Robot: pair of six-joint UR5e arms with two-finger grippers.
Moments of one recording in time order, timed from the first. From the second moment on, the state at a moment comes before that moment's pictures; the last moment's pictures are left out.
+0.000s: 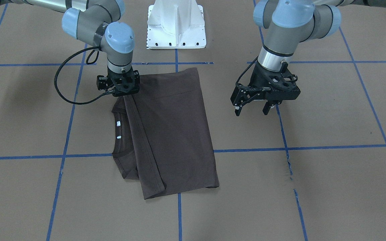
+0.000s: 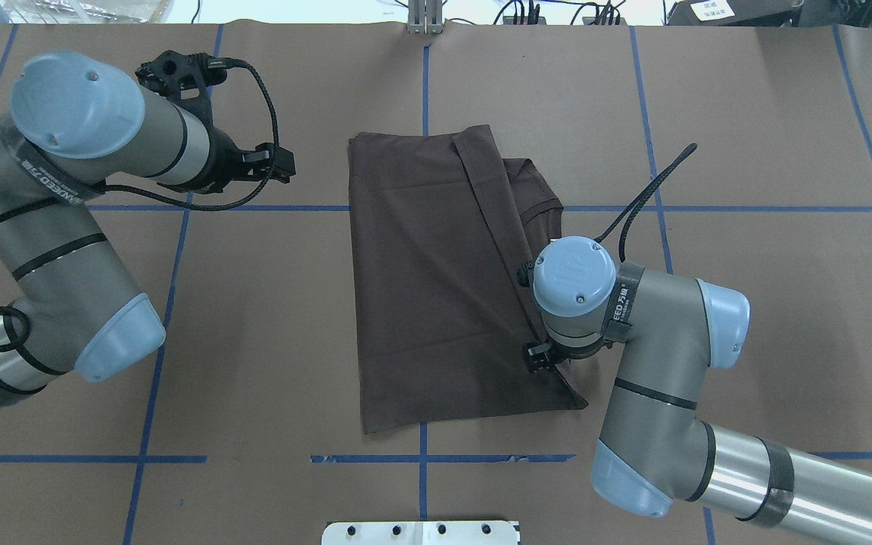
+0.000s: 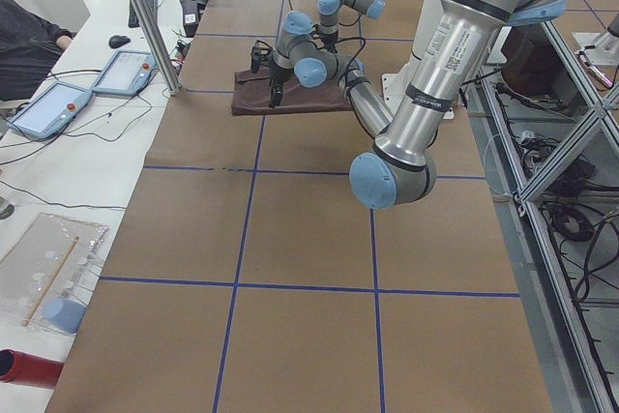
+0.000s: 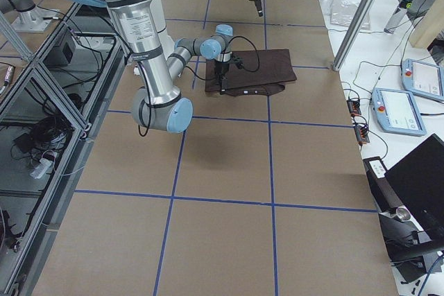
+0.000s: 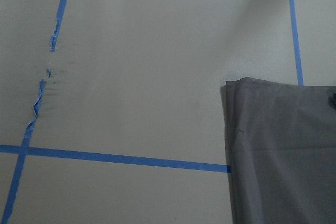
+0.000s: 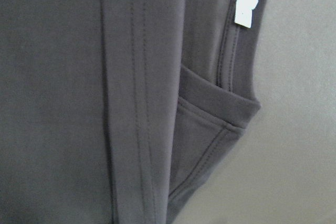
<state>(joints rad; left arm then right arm) -0.75 -2.05 -1.86 -1.75 -1.82 -1.21 0.44 -1.10 1.80 -1.82 1.83 0.86</state>
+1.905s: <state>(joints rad) -0.75 -2.07 -1.87 -1.74 -1.82 -1.22 0.58 -1.08 1.82 -1.81 1.87 0.73</state>
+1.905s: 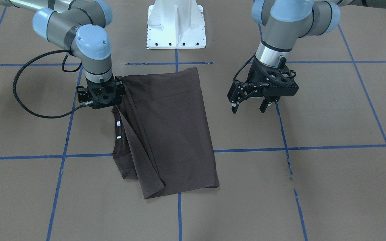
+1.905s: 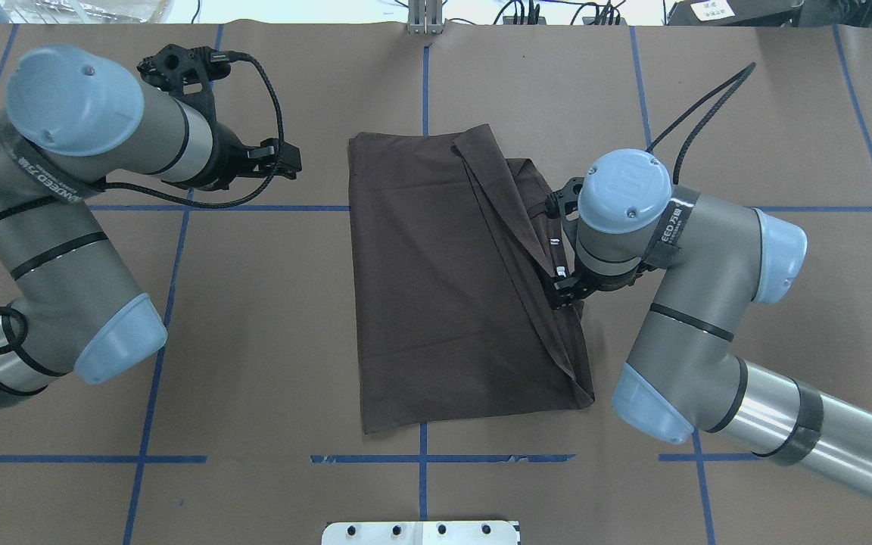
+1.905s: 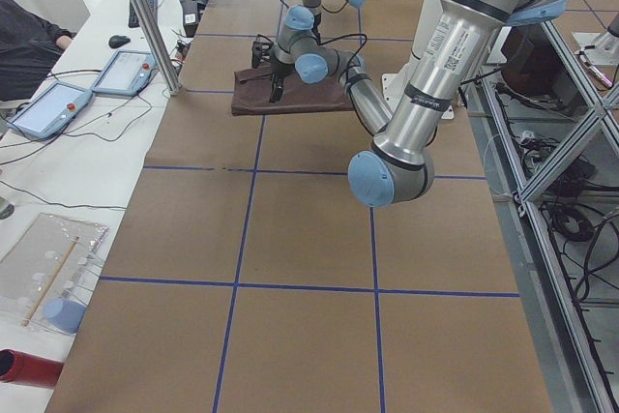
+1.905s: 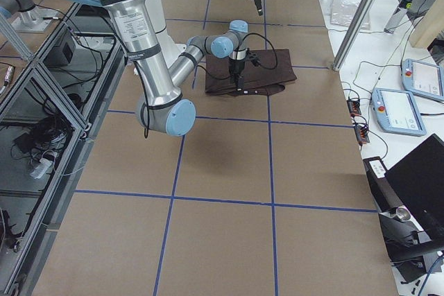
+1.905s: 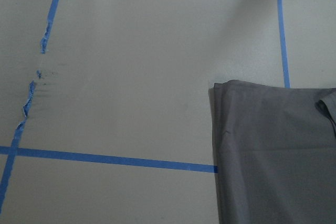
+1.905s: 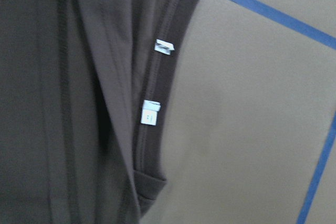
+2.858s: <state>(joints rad) -0.75 -2.05 -1.87 -1.74 -1.82 -1.21 0.47 -1.07 1.77 -1.82 1.88 0.74</state>
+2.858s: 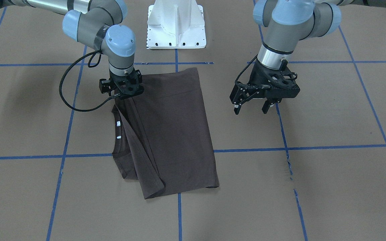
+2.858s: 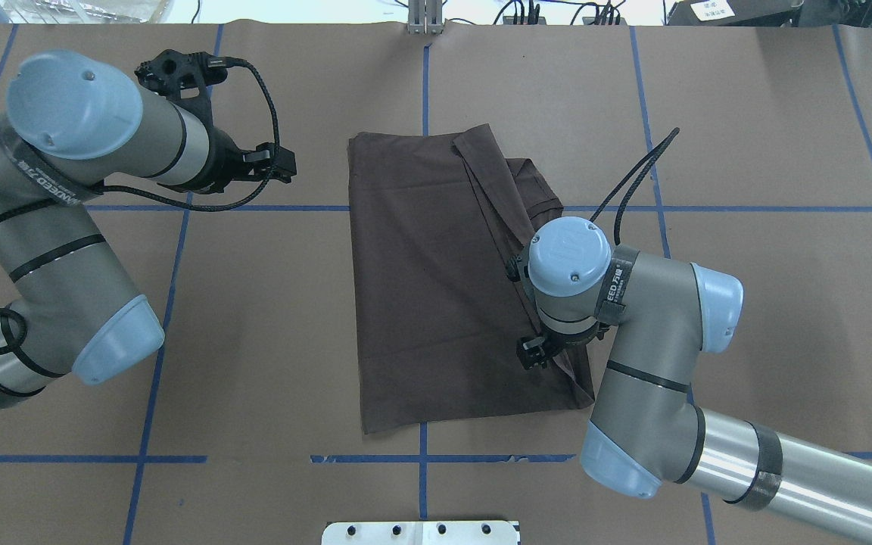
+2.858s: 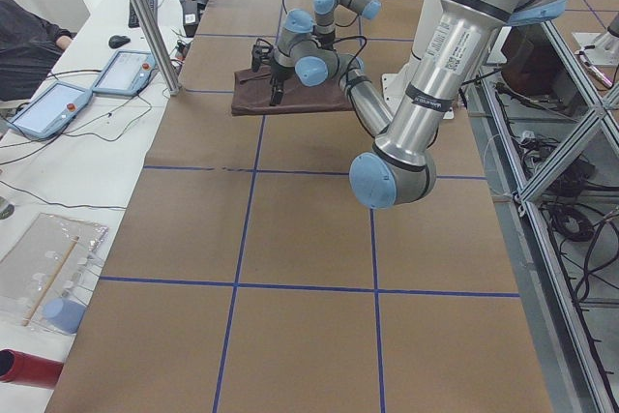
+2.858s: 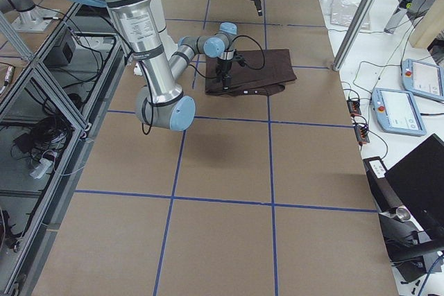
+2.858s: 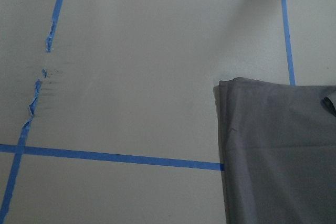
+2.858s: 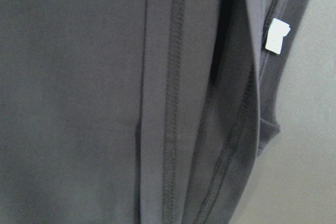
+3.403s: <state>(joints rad) -0.75 -2.05 -1.87 -1.74 -1.82 -1.21 0.47 -1.11 1.77 -1.82 1.90 0.74</state>
